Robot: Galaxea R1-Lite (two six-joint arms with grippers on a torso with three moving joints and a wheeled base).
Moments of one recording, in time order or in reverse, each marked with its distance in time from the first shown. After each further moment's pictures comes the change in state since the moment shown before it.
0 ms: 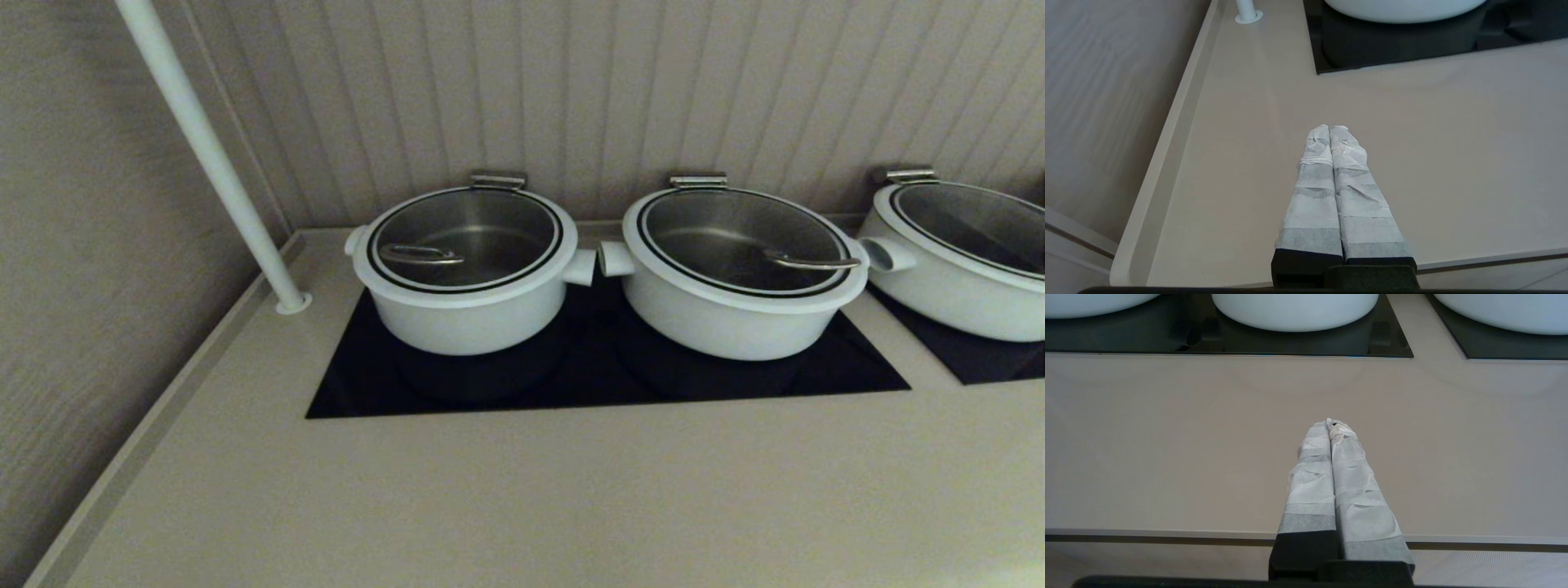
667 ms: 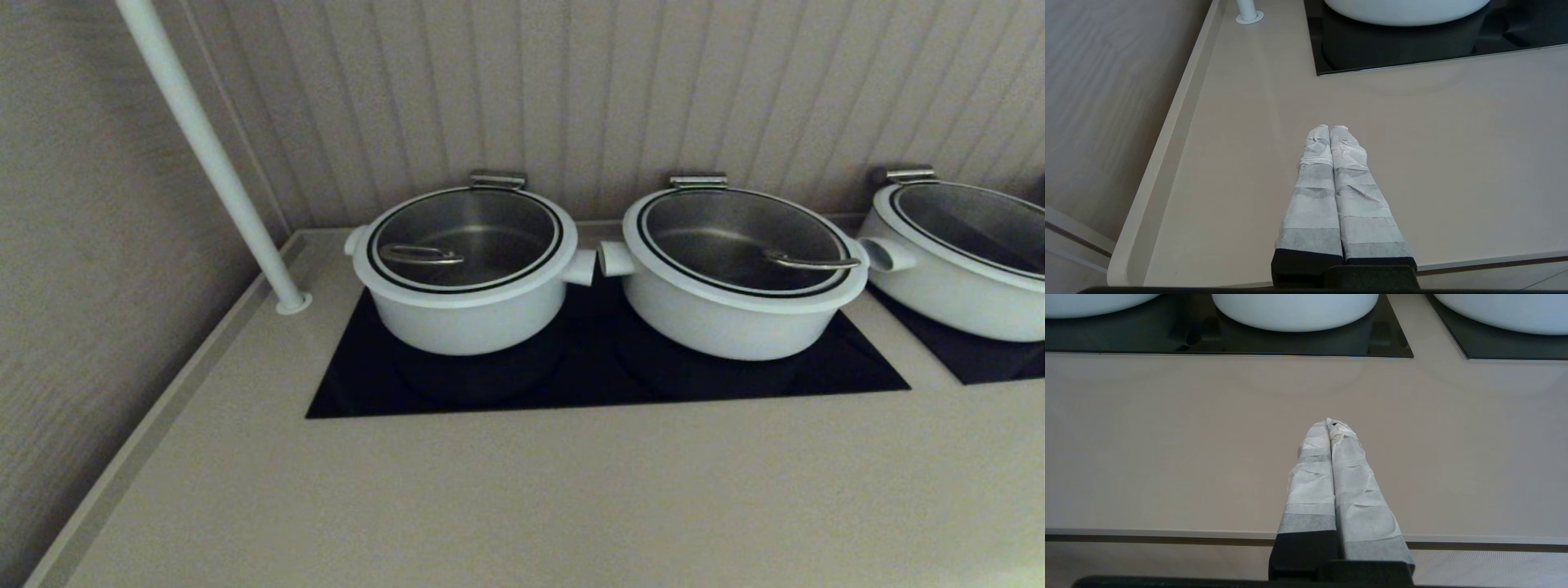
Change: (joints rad) left arm 0.000 -0.006 0.000 0.000 0.001 -0.012; right arm 0.000 0.000 0.000 0.000 0.000 0.000
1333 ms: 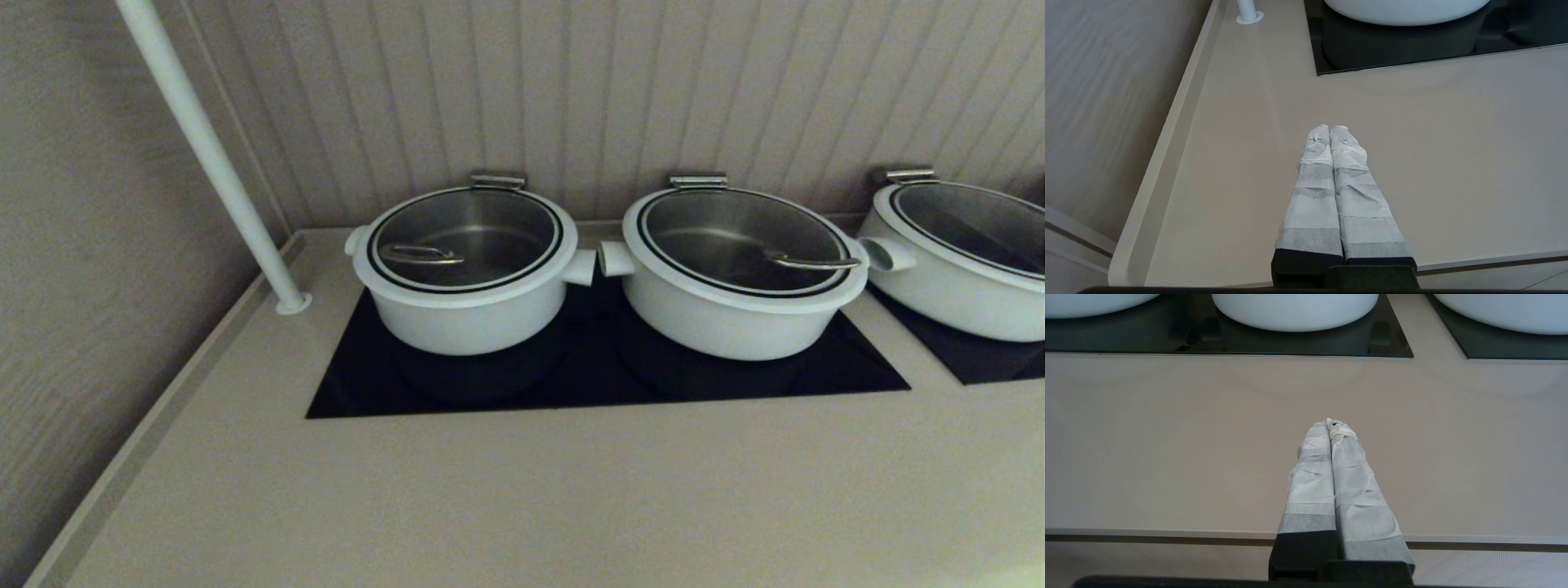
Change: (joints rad) left arm 0.000 0.000 0.000 0.000 0.000 0.003; right arm 0.000 0.000 0.000 0.000 0.000 0.001
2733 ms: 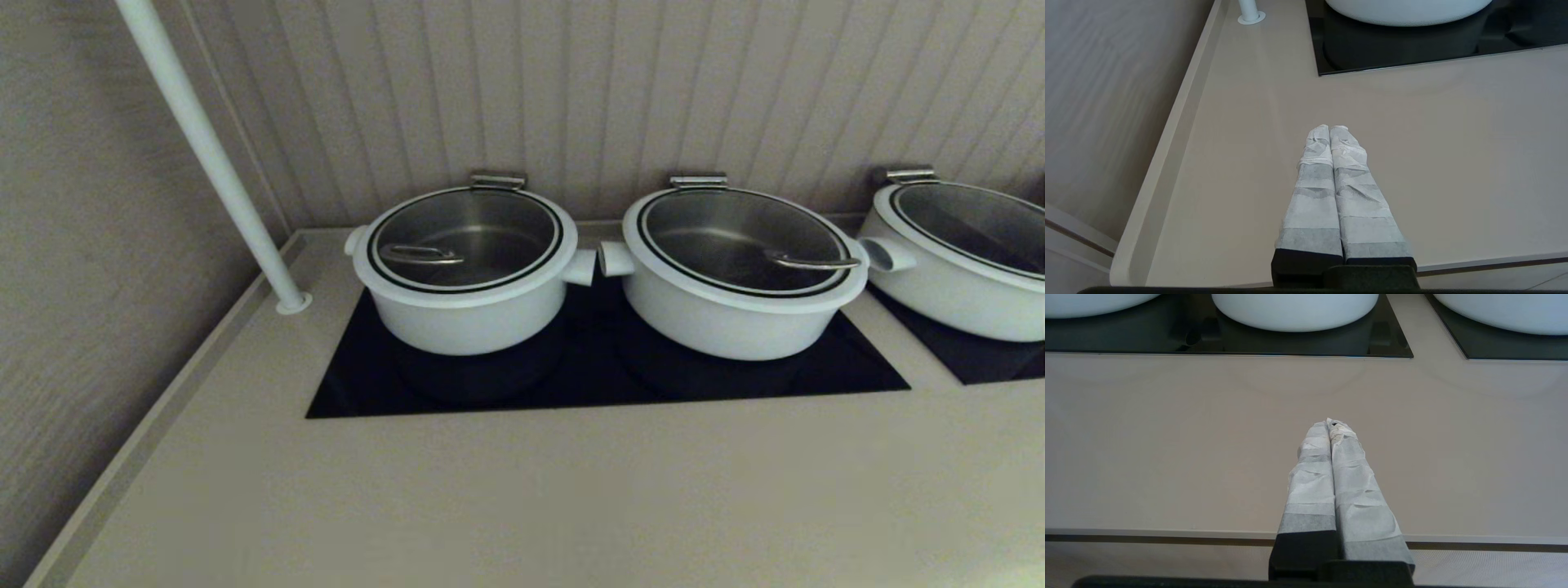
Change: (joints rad) left arm 0.000 0.000 0.000 -0.001 0.005 0.000; right arm 0.000 0.000 0.000 0.000 0.000 -0.001
